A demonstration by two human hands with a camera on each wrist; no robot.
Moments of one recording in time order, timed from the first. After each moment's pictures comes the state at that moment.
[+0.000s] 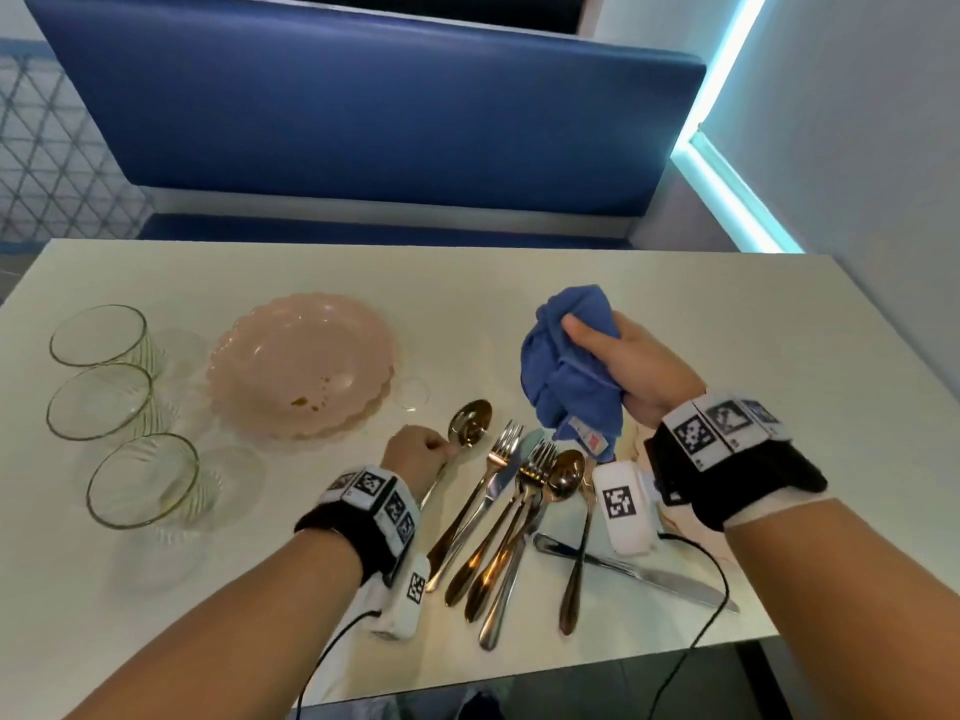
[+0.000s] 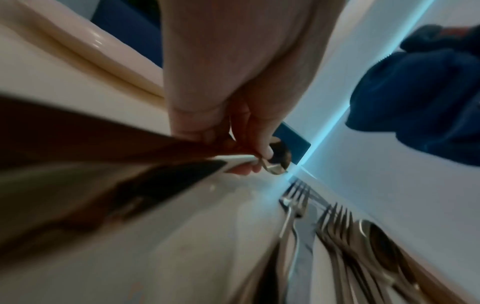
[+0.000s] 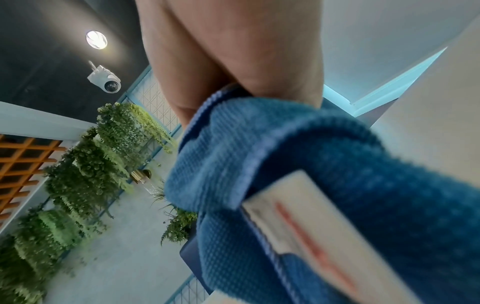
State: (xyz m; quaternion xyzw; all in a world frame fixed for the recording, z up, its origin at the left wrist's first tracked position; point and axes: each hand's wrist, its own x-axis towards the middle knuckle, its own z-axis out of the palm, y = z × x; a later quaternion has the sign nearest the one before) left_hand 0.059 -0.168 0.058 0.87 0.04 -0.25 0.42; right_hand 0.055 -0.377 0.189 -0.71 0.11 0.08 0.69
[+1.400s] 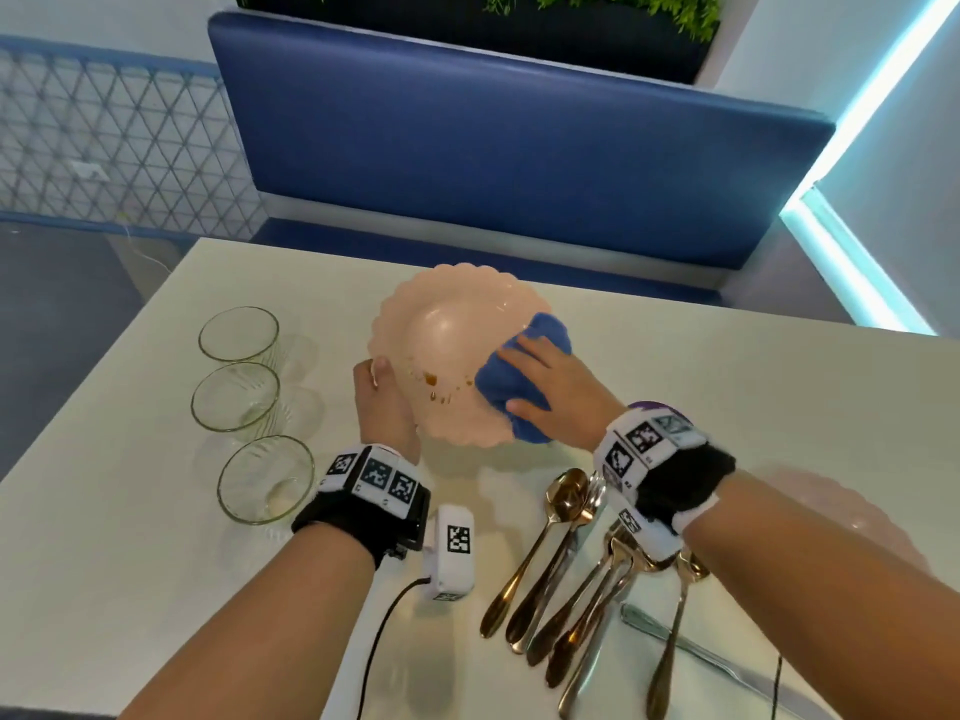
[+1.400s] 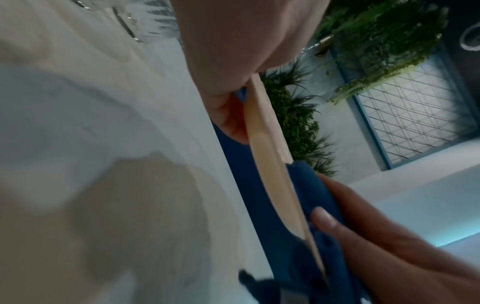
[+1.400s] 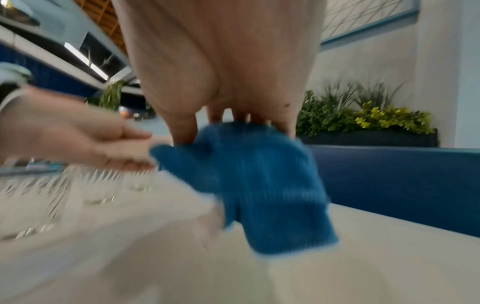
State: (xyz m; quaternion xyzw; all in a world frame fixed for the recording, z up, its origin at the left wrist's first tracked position) left_hand 0.111 -0.075 0.116 0.57 0.30 0.08 0.76; right_hand 0.125 -0.263 0.148 -0.96 -0.23 0.07 0.14
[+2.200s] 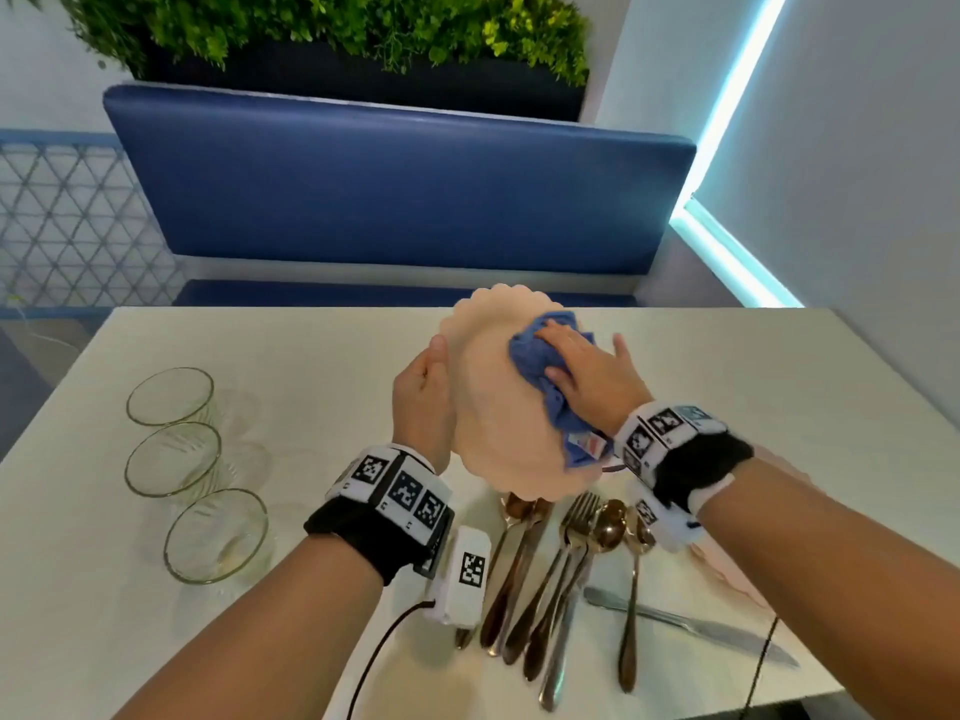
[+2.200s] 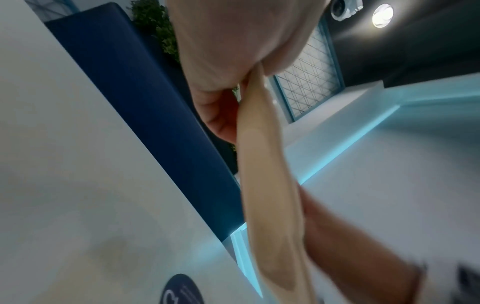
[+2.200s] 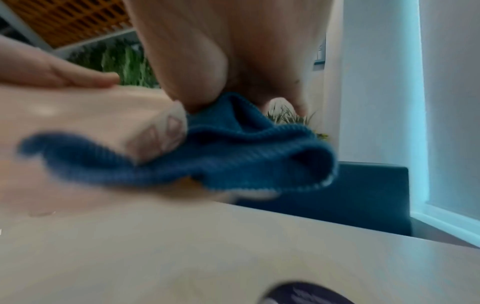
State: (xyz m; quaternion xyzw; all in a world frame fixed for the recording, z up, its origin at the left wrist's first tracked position) left_hand 0.094 -0.144 0.179 0.67 0.07 0.01 0.74; right_hand 0.099 -0.331 0.187 -0.99 -0.06 -0.04 0.10
